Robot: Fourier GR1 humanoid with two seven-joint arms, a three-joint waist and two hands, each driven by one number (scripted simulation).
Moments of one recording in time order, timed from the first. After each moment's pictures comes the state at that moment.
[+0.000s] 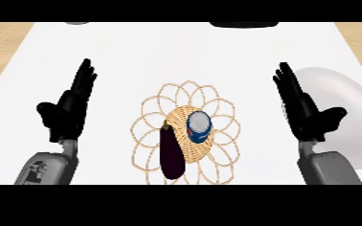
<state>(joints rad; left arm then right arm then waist) -0.17 0.25 -0.12 -1.50 0.08 0.26 0.07 -0.18 -0.29 0.15 -1.41 -0.25 -0.16 -0.08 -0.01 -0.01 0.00</state>
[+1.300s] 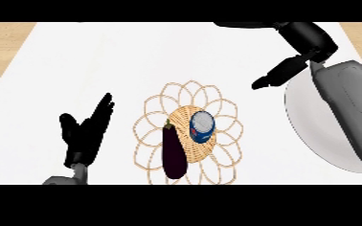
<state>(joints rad) -0.02 0.18 -0.16 -1.44 0.18 0.14 0.17 -0.79 -0.49 0.21 -1.09 -0.05 0.35 -0.29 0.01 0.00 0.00</state>
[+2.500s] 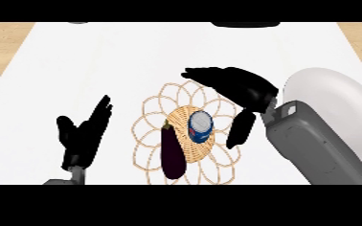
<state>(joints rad) 0.01 0.16 -0.13 -1.45 0.17 0.10 0.18 -0.65 -0.36 0.48 -1.51 0.28 0.49 0.21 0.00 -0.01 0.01</state>
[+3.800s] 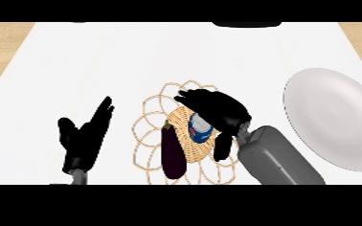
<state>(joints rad) 0.04 0.12 -0.11 -1.51 0.11 0.09 0.23 -0.49 -0.18 0.52 -1.44 0.69 0.49 0.16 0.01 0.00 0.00</state>
